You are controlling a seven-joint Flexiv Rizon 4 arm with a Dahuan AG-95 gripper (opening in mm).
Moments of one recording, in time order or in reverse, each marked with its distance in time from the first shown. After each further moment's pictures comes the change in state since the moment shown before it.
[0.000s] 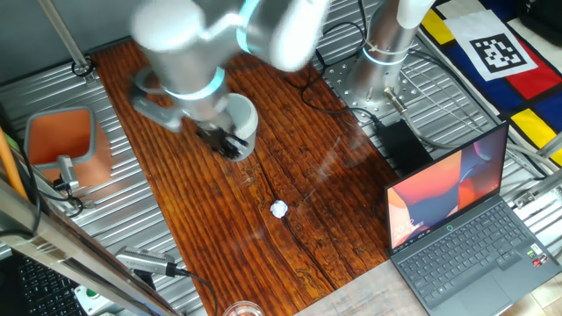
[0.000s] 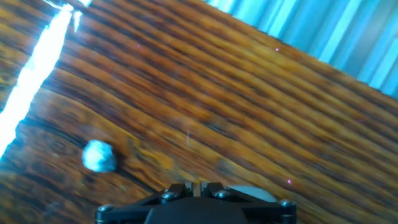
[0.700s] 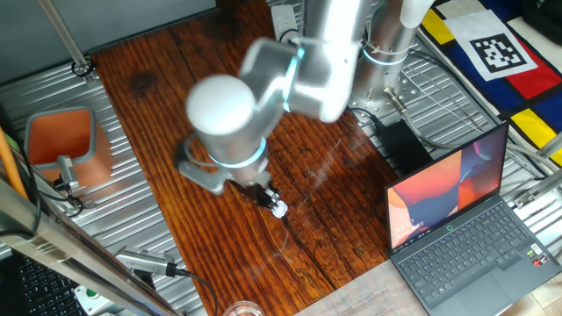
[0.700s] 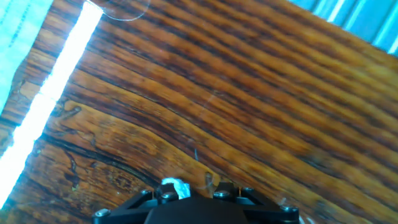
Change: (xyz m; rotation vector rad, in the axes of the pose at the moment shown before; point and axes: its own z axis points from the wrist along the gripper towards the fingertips) arm -0.032 0.082 0.072 -0.012 0.020 0.007
